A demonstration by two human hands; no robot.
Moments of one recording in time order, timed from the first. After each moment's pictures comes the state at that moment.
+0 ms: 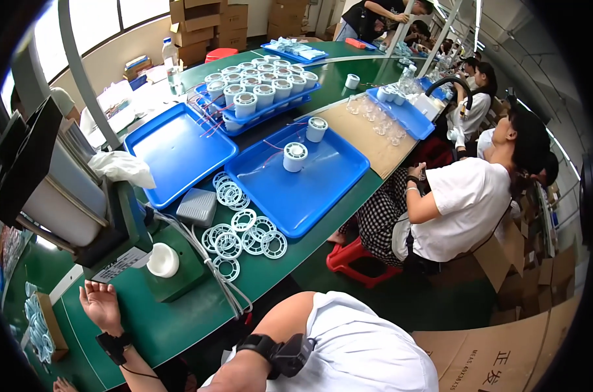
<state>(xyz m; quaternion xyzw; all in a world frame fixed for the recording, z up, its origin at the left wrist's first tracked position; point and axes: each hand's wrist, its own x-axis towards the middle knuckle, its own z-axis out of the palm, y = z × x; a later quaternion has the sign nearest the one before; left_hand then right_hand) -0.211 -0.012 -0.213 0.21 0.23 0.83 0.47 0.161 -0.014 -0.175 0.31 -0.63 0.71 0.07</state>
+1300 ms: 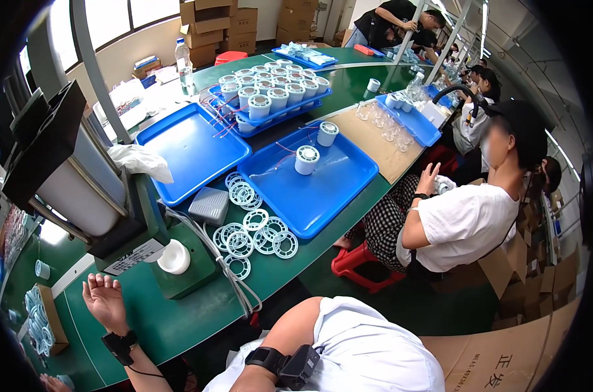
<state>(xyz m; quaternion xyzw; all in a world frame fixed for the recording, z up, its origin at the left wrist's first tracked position) -0.182 -0.013 -0.185 0.22 0.23 0.83 0.45 0.146 -0.011 -0.084 0.48 -0.10 0.86 -0.13</state>
